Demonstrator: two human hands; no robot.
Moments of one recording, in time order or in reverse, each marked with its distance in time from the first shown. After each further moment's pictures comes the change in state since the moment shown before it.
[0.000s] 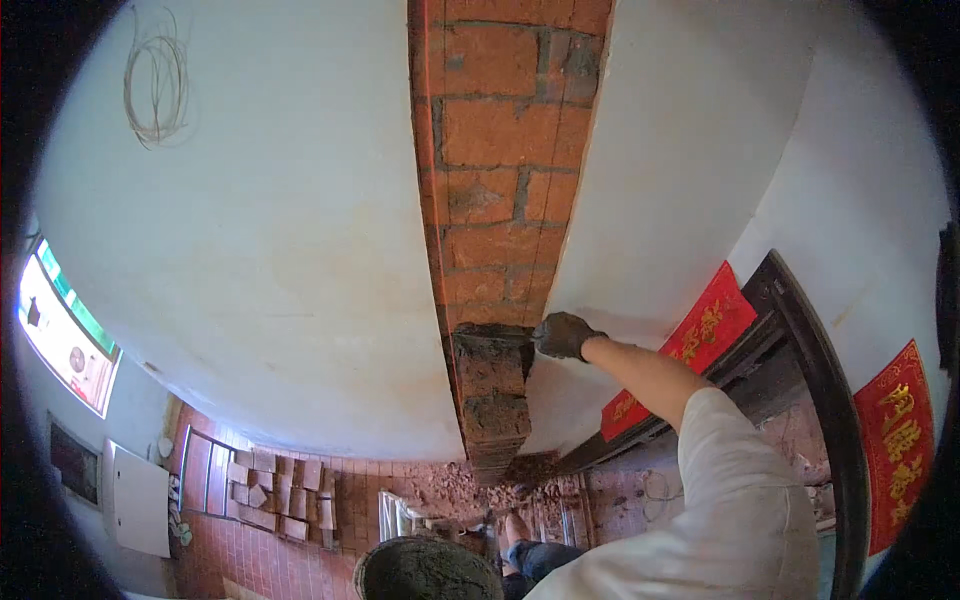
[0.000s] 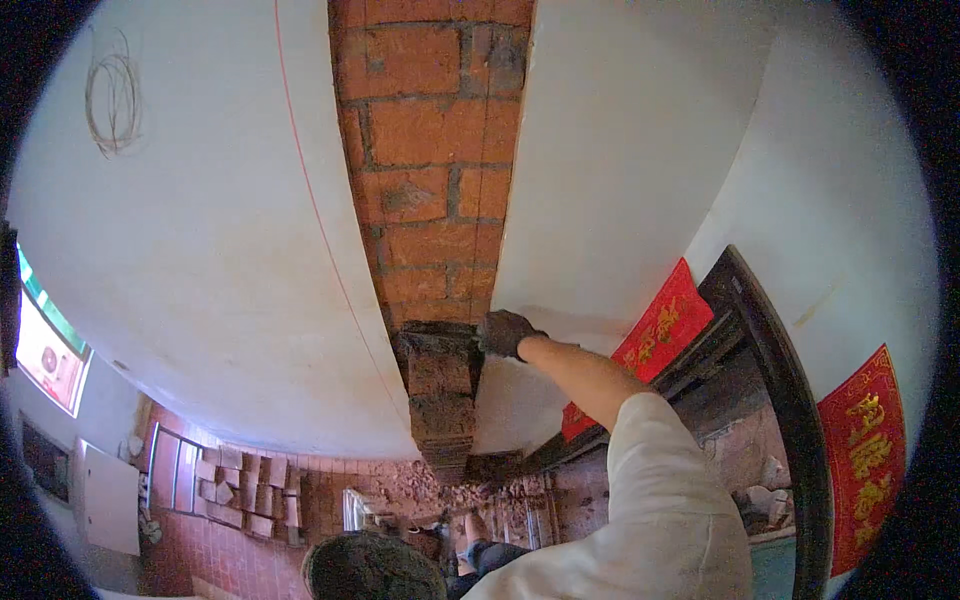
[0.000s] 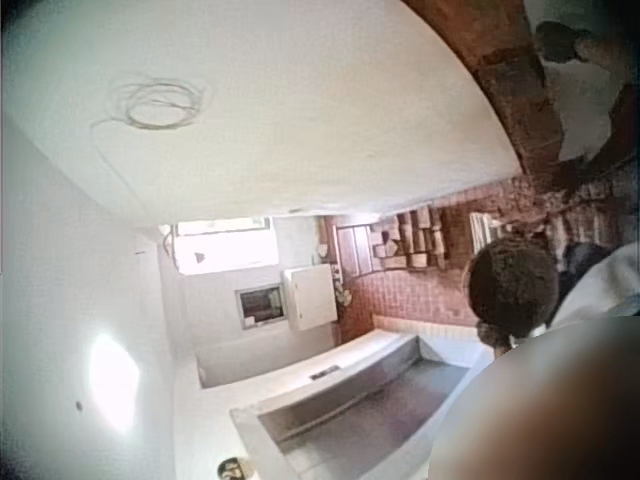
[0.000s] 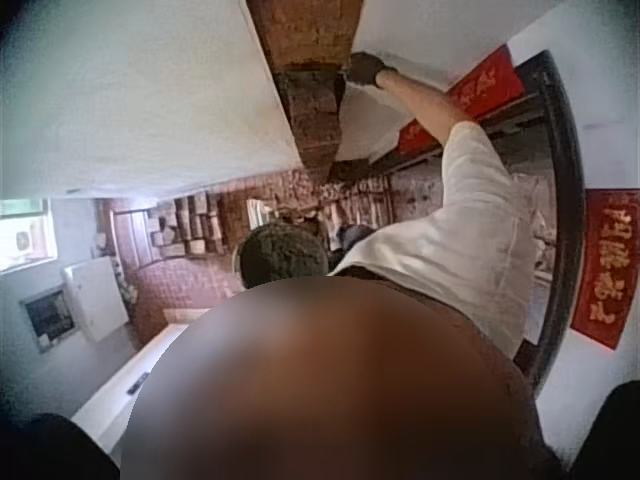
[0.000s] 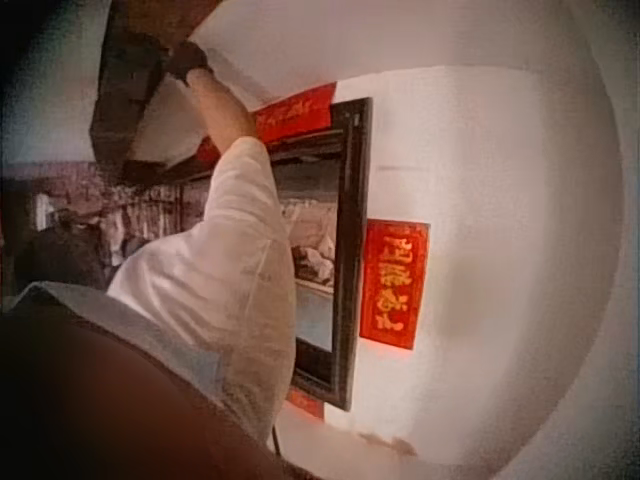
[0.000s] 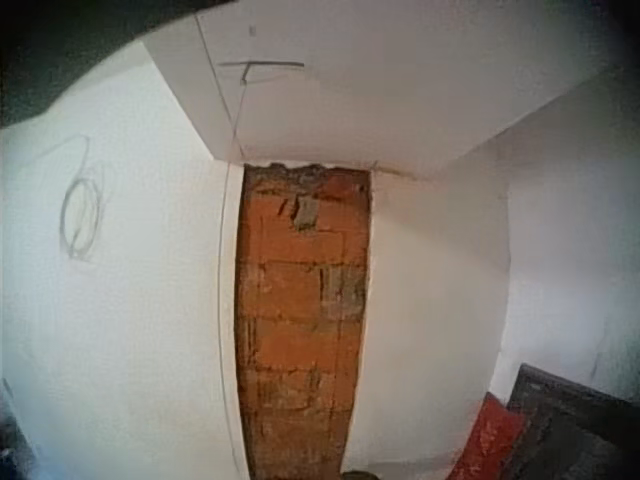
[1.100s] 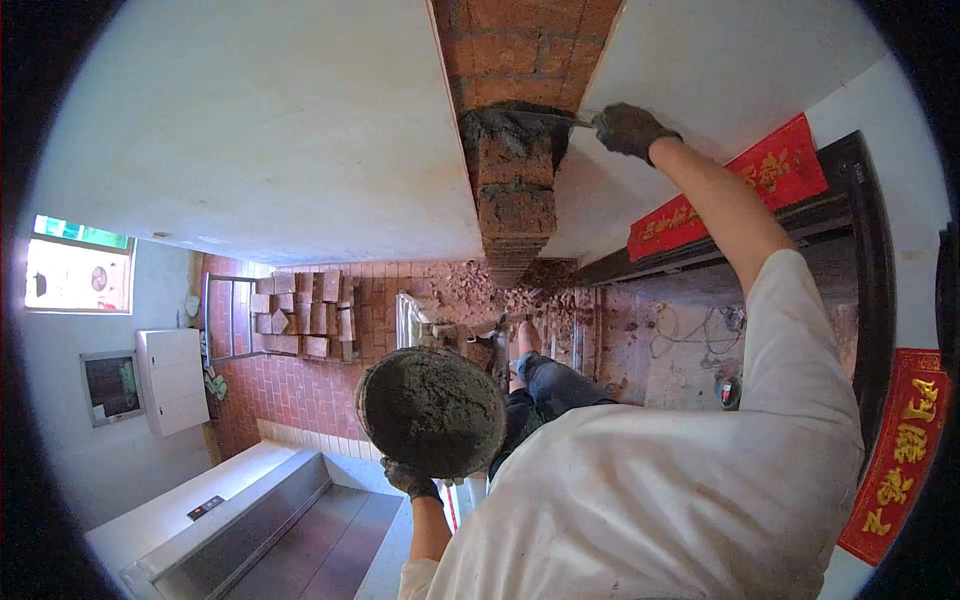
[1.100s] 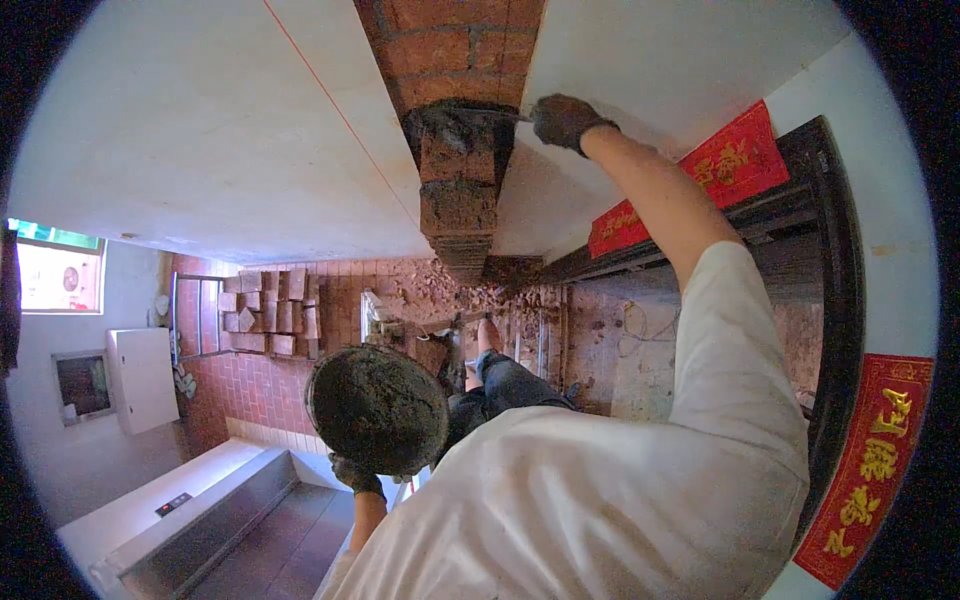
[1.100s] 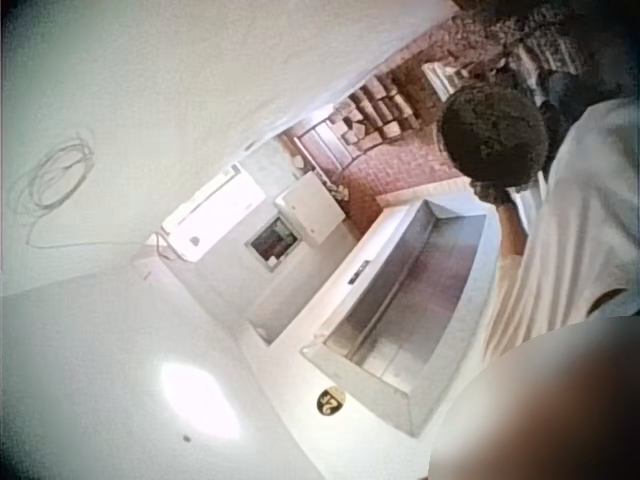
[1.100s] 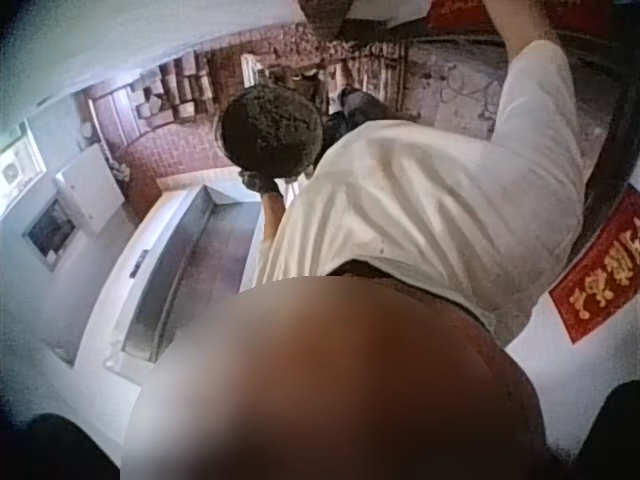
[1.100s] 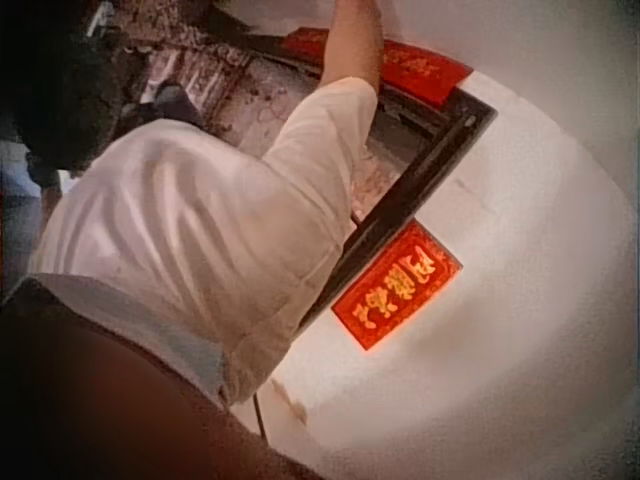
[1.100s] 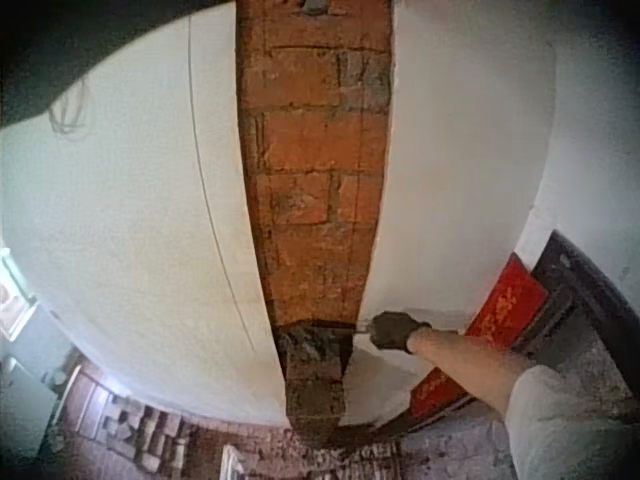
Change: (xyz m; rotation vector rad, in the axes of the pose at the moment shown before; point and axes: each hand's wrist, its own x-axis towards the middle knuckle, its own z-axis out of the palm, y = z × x) left_hand -0.043 -0.125 0.049 0.054 -0.126 -0.270; right_hand -0.013 0.027 0.004 -0.380 0.111 -0.076
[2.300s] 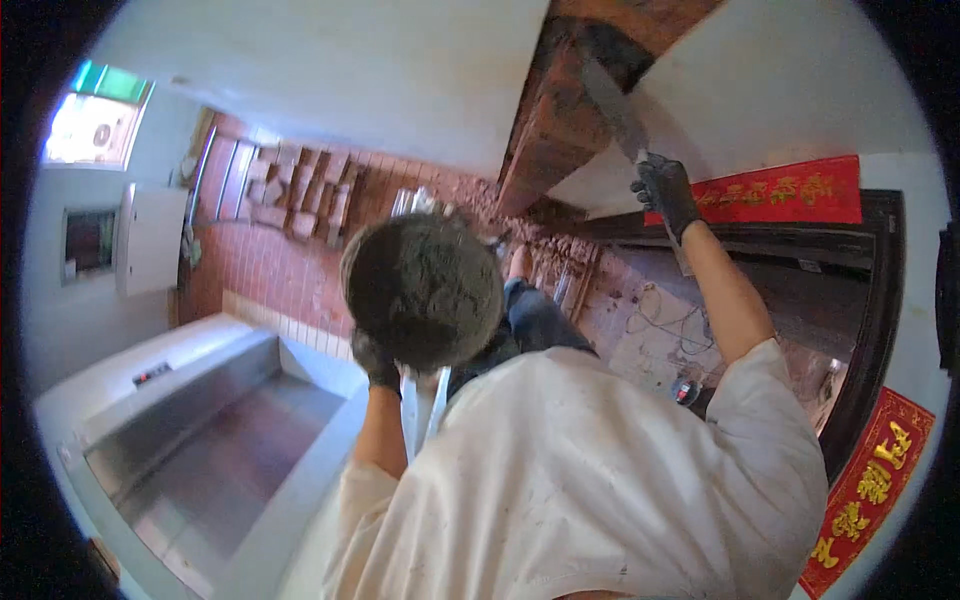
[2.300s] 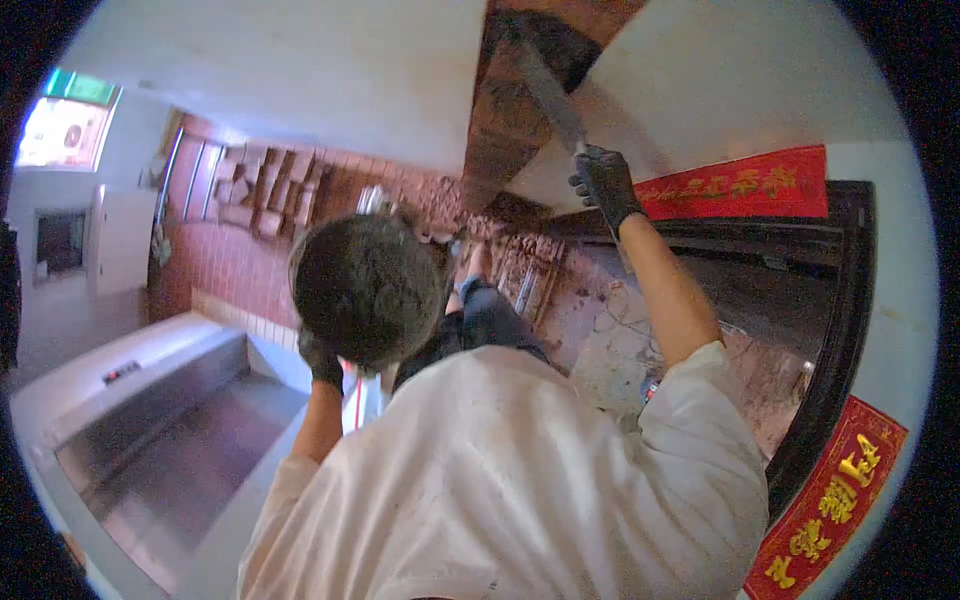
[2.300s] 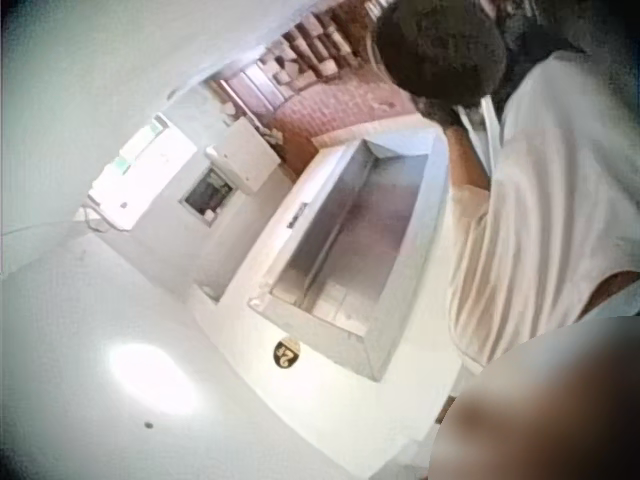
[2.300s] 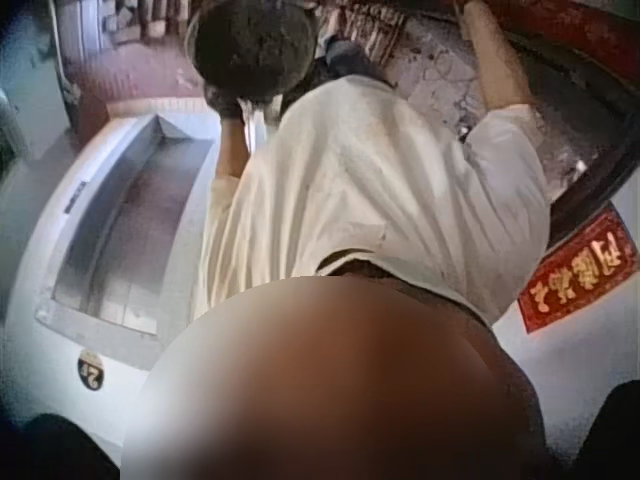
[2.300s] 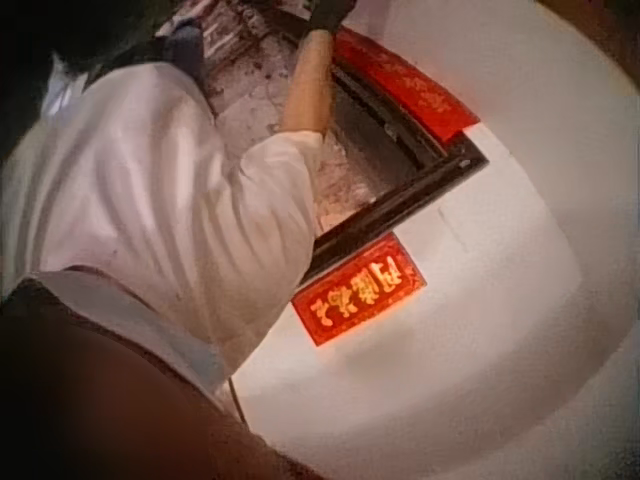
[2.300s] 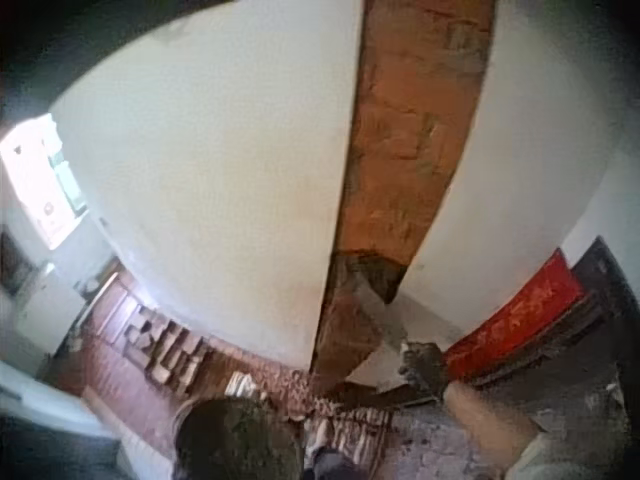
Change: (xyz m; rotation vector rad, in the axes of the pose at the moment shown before) left_hand -0.004 0.023 -0.025 -0.669 0.019 0.249; right_hand -0.149 -0.109 0.100 1.419 -0.030 0.410
